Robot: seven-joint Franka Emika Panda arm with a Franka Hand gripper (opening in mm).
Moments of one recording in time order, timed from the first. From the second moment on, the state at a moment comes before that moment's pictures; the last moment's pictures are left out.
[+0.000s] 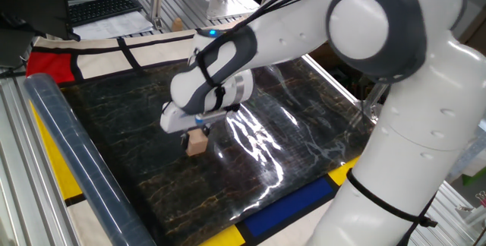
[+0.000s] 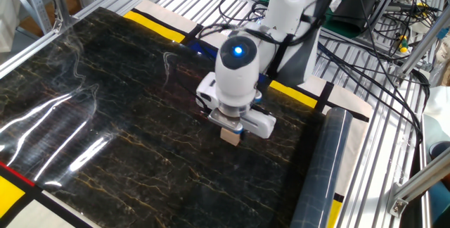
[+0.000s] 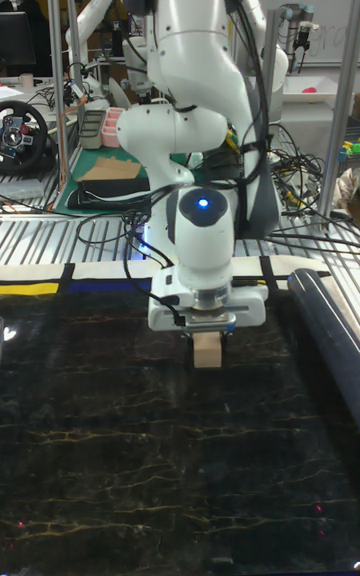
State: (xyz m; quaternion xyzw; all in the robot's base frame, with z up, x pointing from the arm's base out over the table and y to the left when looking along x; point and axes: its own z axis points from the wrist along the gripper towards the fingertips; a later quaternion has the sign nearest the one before) arm 0.441 0.061 0.099 0.02 -1.00 -0.03 0.07
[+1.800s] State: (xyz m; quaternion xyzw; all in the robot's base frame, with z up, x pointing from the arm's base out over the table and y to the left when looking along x) arm 0.454 0.055 0.095 0.03 -1.00 -0.02 0.06
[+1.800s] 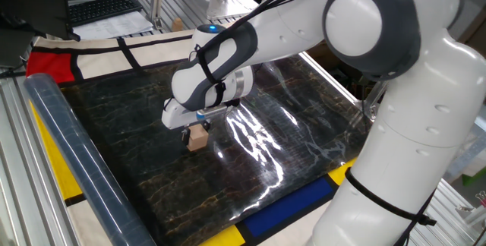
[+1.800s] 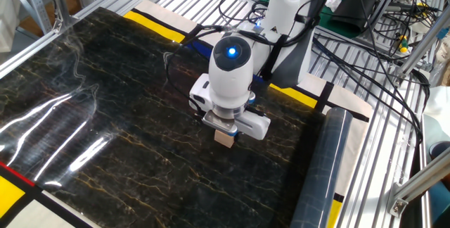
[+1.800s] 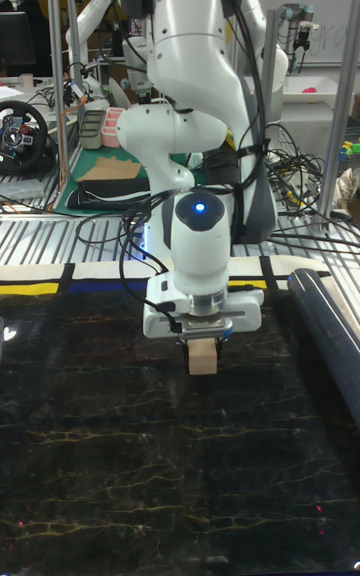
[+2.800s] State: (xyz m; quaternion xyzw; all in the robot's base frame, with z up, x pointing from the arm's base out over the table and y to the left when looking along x) arm 0.453 0.065 0.081 0.03 -1.00 -0.03 0.05
